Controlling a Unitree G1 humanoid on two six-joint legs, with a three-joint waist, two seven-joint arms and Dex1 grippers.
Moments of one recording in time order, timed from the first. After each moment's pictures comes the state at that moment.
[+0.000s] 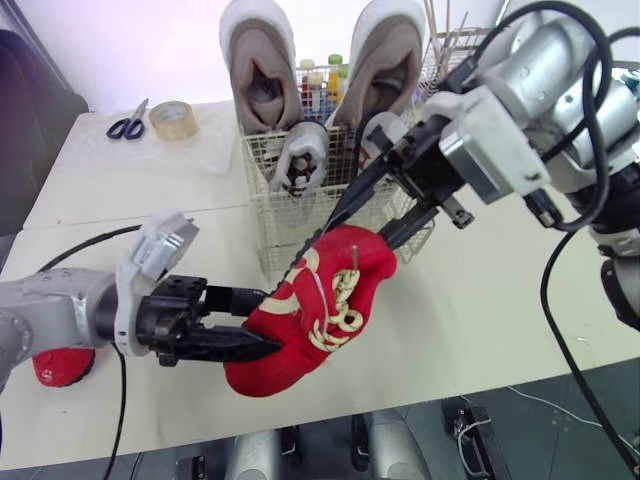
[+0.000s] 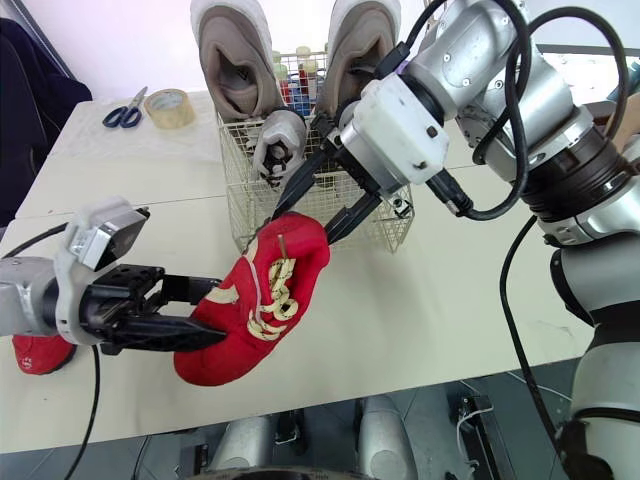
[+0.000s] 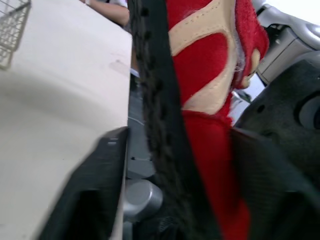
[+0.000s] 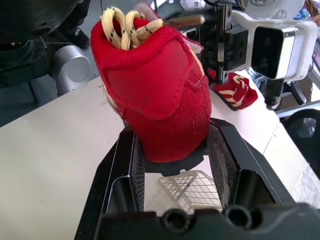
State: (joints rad) left arm -0.23 1.11 0.22 -0.53 -1.60 1.01 -0.88; right arm -1.47 -0.89 0.74 0.13 0.79 -0.26 1.61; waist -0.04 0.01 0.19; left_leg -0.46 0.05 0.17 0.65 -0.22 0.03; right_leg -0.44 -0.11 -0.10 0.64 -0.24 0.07
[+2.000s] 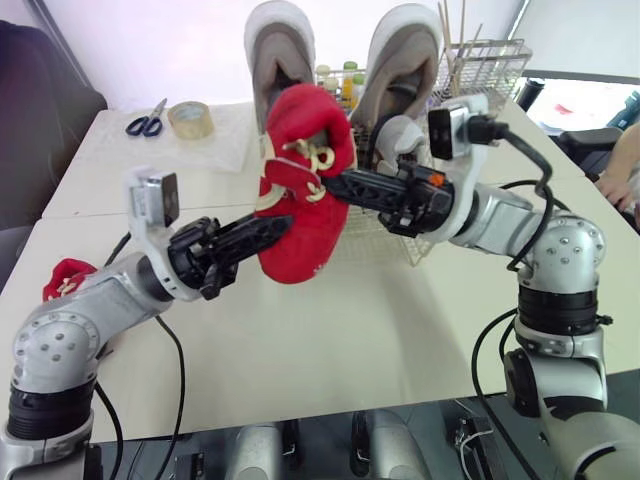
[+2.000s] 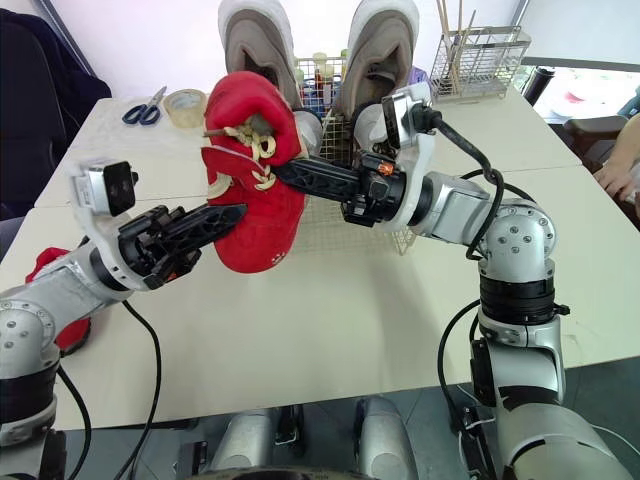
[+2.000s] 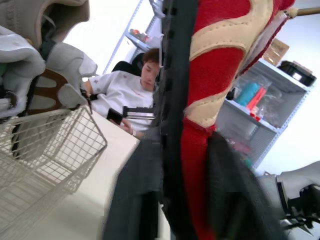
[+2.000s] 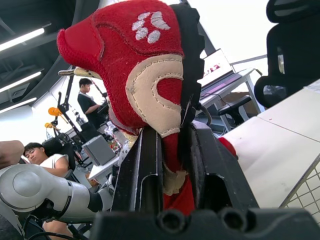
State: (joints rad) left arm -0.31 0.67 0.22 -0.45 -1.57 0.82 -0.55; right arm -0.80 -0.47 -0.09 -0.17 1.40 1.07 0.61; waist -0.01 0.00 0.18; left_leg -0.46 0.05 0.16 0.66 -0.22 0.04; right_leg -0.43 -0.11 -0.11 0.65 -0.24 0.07
